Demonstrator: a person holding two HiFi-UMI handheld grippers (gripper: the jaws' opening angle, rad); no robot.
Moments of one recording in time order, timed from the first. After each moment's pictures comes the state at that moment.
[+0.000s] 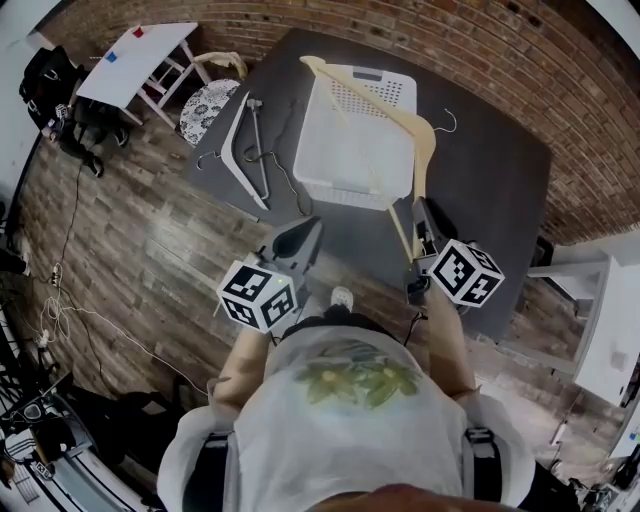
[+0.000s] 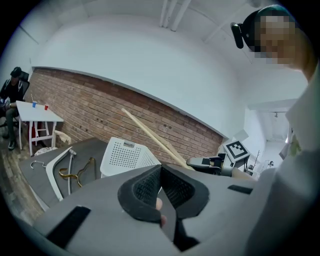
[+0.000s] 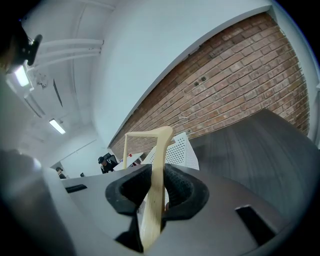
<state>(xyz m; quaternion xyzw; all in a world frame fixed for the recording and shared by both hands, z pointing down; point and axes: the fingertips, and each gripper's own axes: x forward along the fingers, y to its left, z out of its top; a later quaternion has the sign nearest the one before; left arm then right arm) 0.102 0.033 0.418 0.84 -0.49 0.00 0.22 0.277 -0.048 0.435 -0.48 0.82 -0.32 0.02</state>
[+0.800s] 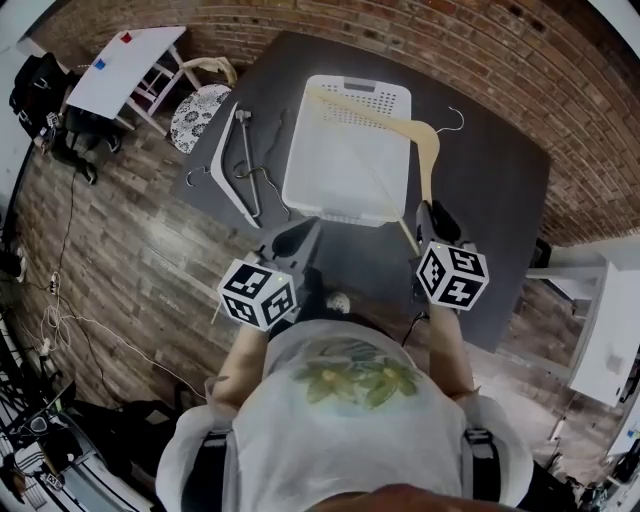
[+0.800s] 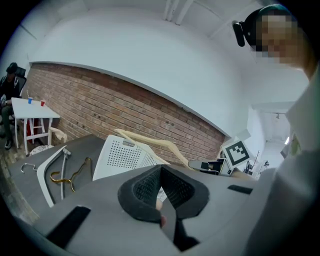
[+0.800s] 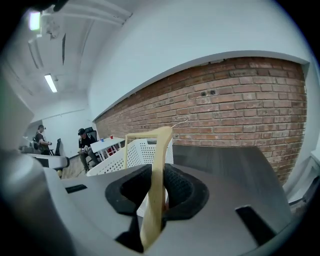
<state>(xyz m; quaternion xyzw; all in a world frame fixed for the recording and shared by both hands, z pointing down) 0.102 -0.030 0.428 0.85 -0.48 0.01 0.24 0.294 -0.108 0.450 -0.55 0.80 -0.19 -0.13</state>
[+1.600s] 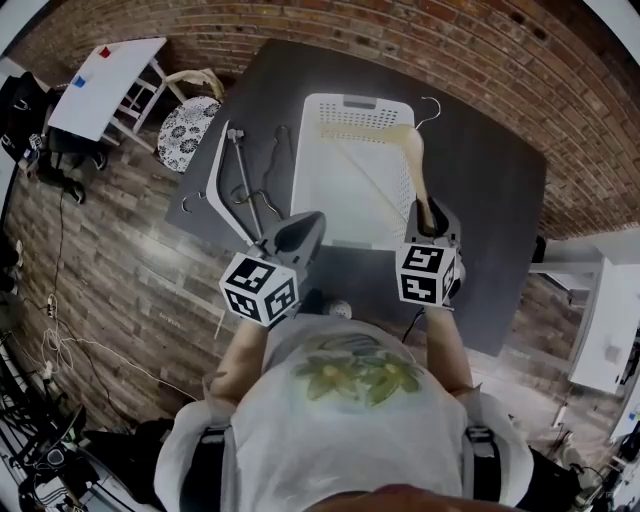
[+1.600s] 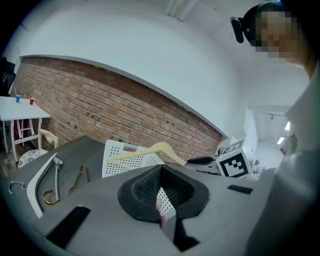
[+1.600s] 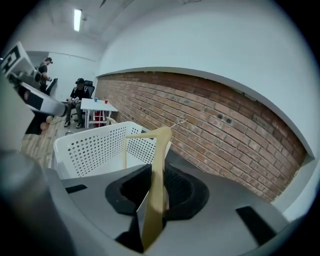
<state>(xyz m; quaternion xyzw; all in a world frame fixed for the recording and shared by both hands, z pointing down) 0.074 -0.104 0.424 0.87 -0.44 0.02 0.24 0.249 -0.165 0.449 -0.57 0.75 0.00 -0.33</state>
